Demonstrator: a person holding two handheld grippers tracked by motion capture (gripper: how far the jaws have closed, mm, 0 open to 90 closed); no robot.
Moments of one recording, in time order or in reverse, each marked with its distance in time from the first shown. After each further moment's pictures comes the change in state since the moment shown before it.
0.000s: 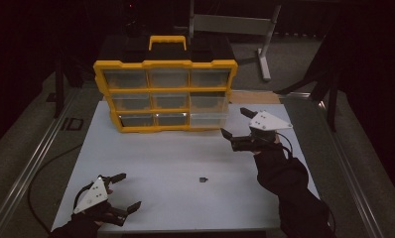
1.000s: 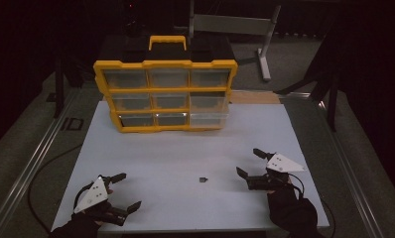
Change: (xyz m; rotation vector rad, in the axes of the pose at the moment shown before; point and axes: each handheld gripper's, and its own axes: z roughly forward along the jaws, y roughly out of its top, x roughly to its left) left arm 0.001 0.000 0.000 0.002 0.000 -0.003; right arm 0.026 -0.113 -0.055 0.043 0.020 0.143
